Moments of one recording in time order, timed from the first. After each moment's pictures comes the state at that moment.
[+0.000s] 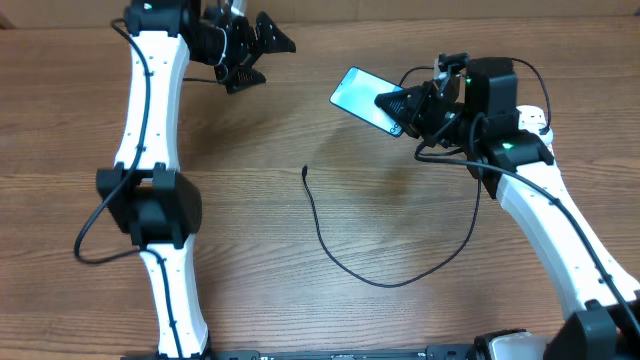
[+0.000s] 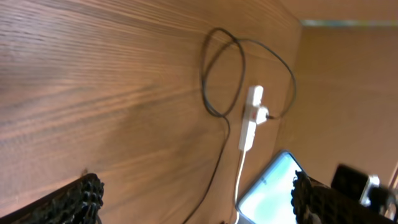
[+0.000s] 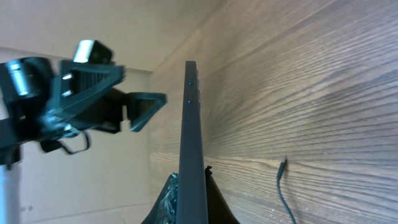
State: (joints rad) left arm -0.05 2.33 2.49 -1.34 0.83 -0.43; right arm 0.18 1.49 1.16 -0.23 -0.64 0.90
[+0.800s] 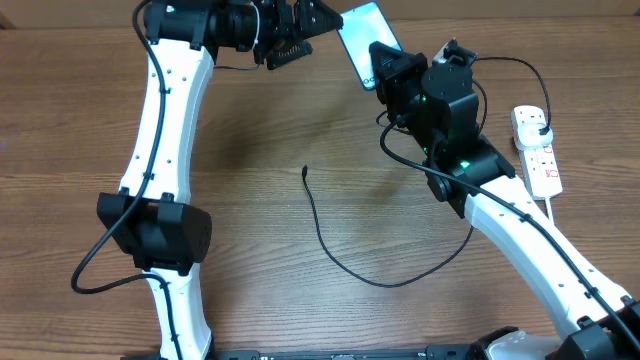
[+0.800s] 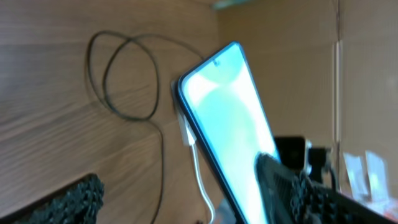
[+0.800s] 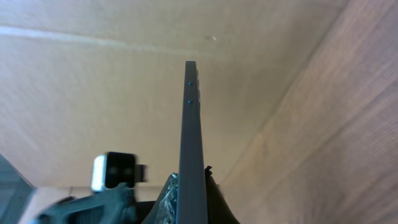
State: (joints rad) left arm -0.17 2.17 2.35 -1.02 0.98 -0.56; right arm 0.42 1.48 1.16 0.13 0.03 1.44
